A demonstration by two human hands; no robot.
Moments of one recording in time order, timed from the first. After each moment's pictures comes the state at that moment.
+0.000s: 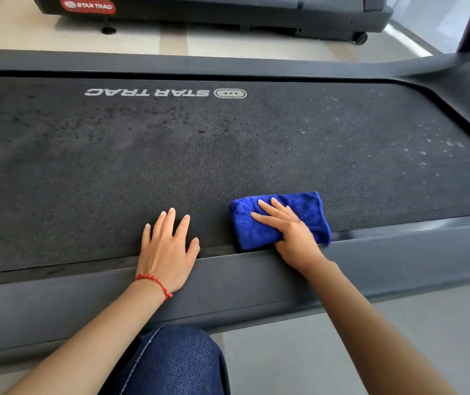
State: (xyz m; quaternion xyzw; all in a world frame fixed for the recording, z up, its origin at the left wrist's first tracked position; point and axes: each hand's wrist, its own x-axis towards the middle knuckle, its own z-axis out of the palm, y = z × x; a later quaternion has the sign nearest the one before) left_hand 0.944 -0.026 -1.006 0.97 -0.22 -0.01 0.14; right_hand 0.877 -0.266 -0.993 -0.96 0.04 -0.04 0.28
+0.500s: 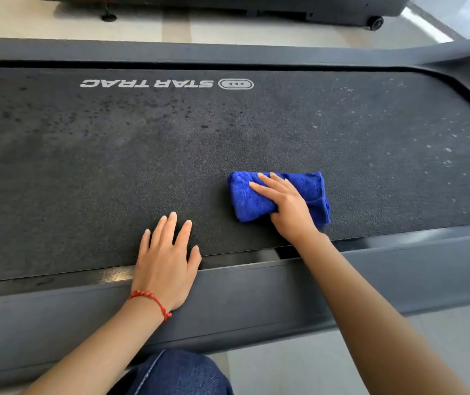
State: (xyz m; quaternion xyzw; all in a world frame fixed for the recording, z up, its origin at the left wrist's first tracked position) left_hand 0.944 -0.028 -1.004 0.96 -0.24 -0.01 0.11; right_hand 0.946 -0.277 -1.005 -0.96 0.03 -0.11 0.25
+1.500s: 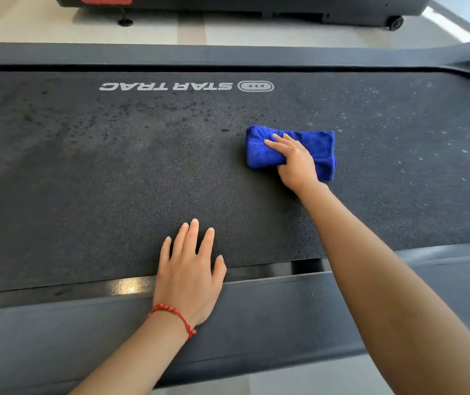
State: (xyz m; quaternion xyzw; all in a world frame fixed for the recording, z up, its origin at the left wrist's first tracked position) left_hand 0.944 -0.028 -1.007 0.97 -0.23 0.03 0.11; right_hand 1.053 -0.292 -0.996 -0.96 0.08 -0.12 0.23
